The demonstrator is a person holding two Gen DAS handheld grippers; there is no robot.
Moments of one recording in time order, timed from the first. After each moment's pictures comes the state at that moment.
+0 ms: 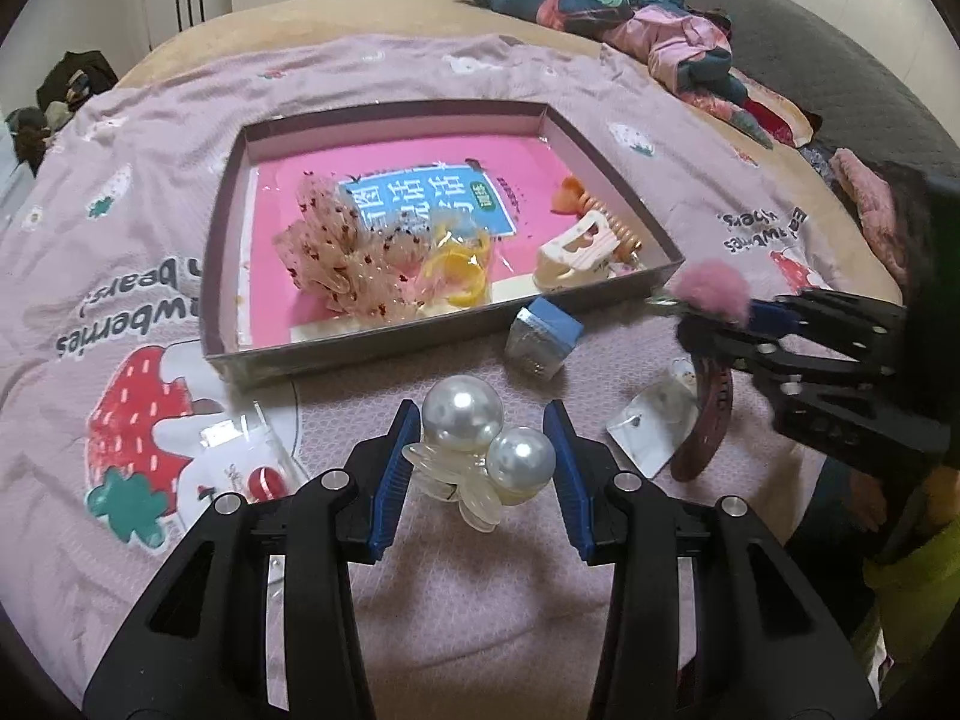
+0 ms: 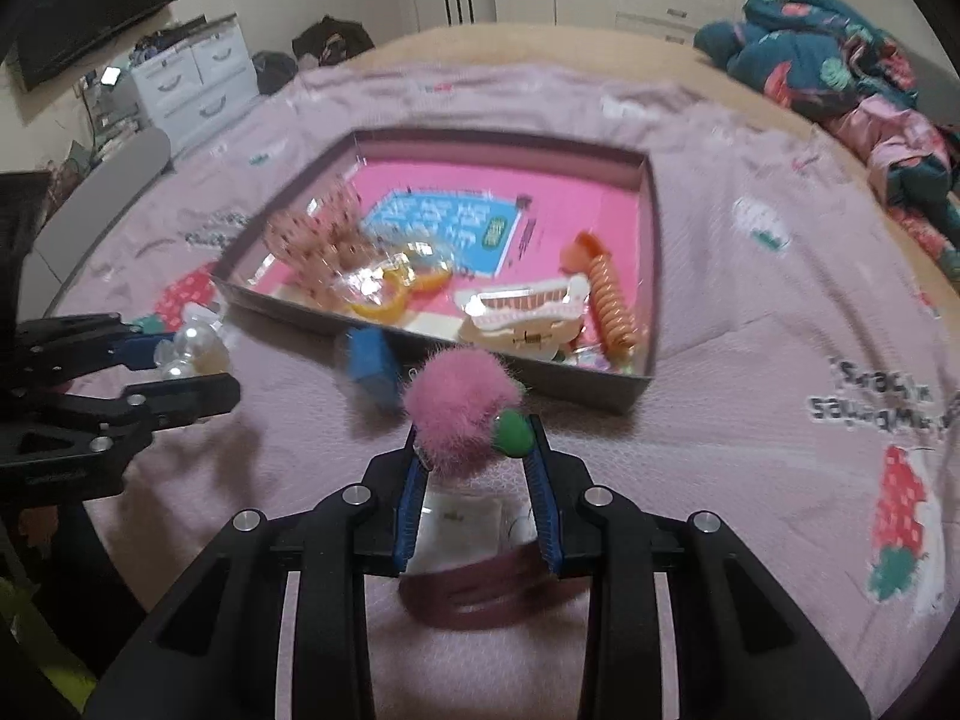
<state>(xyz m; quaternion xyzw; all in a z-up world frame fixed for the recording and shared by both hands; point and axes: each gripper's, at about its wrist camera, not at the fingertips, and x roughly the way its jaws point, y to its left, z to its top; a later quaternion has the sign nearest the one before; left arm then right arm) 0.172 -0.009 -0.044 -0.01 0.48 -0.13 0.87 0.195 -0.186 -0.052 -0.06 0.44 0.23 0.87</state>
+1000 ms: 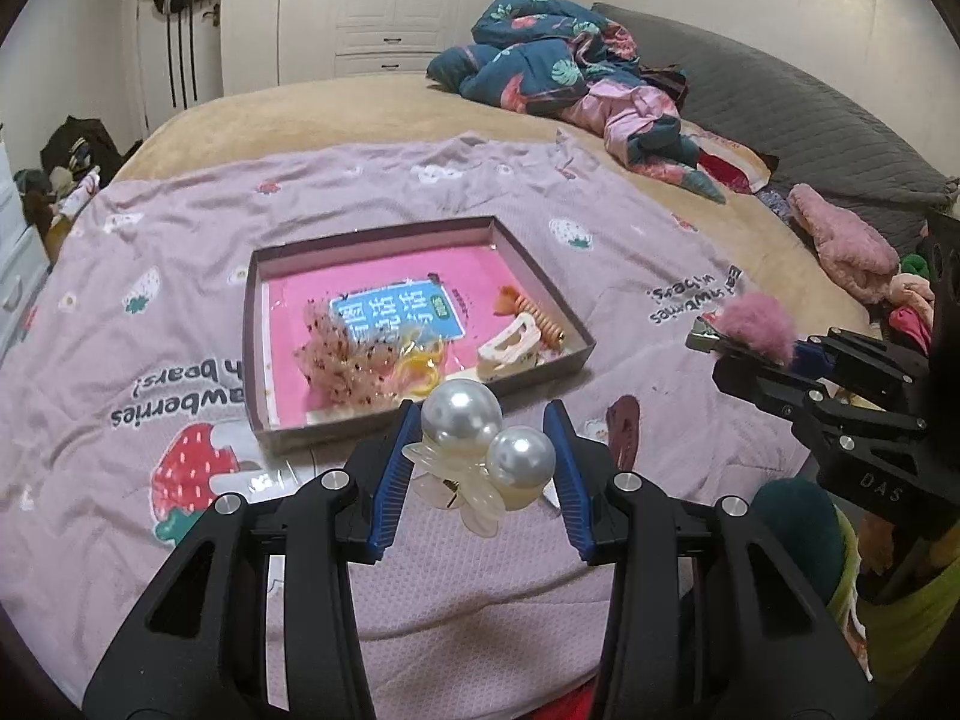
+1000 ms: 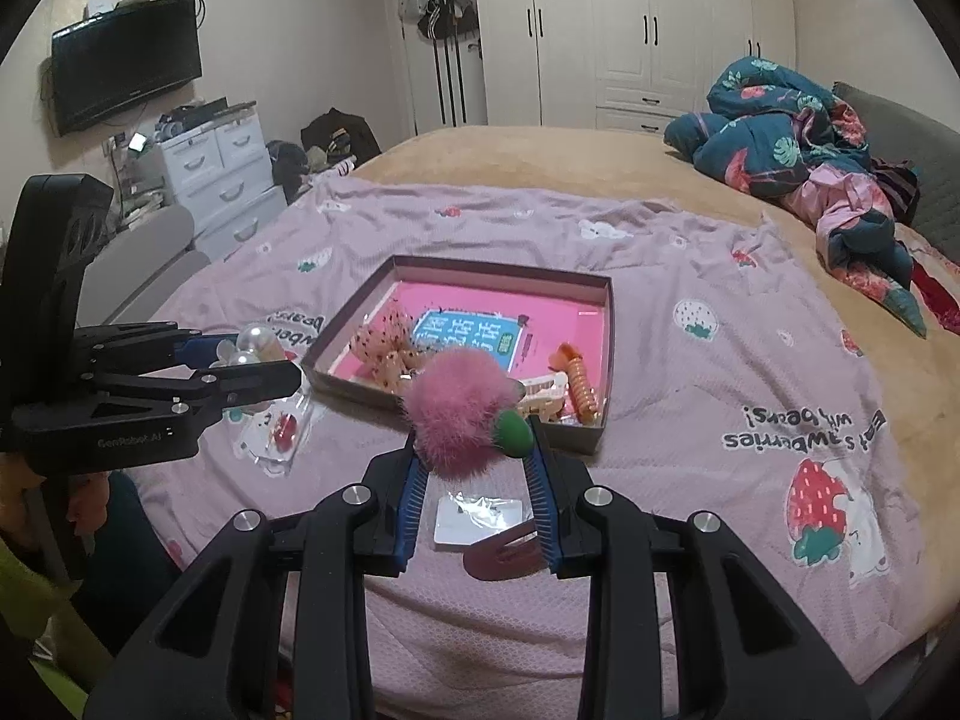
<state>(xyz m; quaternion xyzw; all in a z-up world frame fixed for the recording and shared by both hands) 0.131 -0.022 0.041 0.00 0.39 -0.16 0.91 0.112 -0.204 0.045 -0.04 0.34 0.22 0.91</state>
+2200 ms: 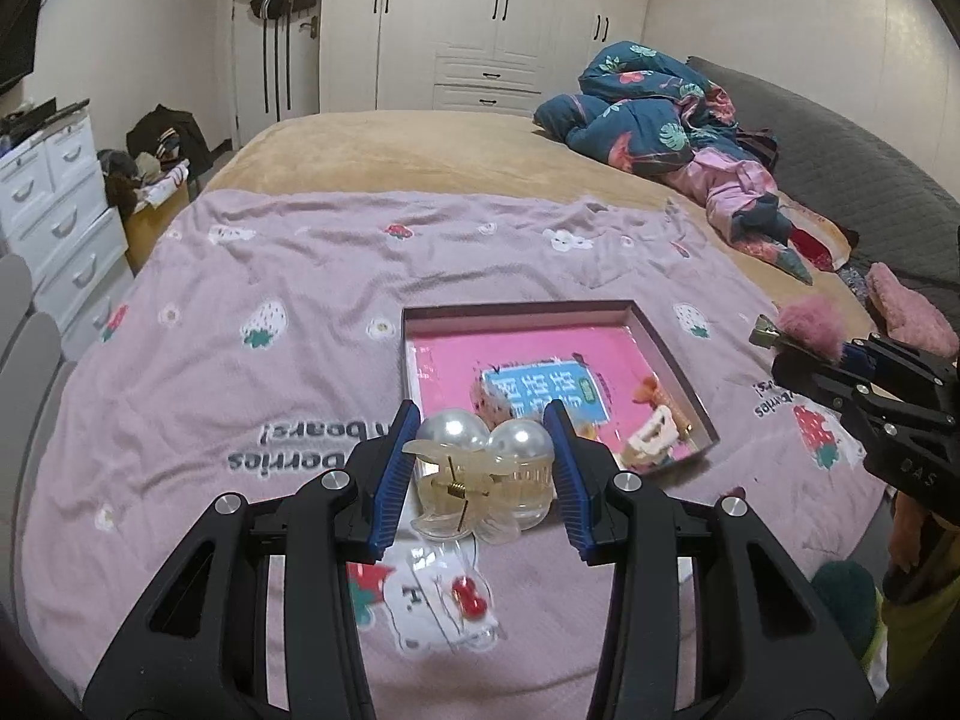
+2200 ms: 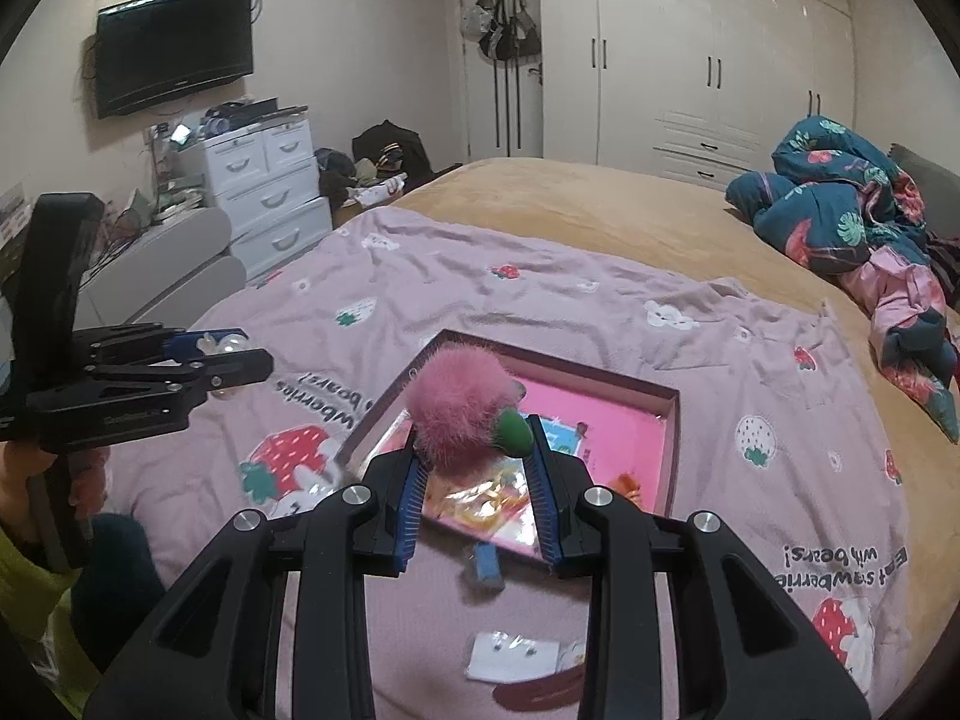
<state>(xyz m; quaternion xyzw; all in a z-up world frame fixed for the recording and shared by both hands) 0.176 0.069 0.077 -0.03 0.36 -0.05 0.93 0.195 -0.135 0.083 -0.08 0.31 0.27 0.91</state>
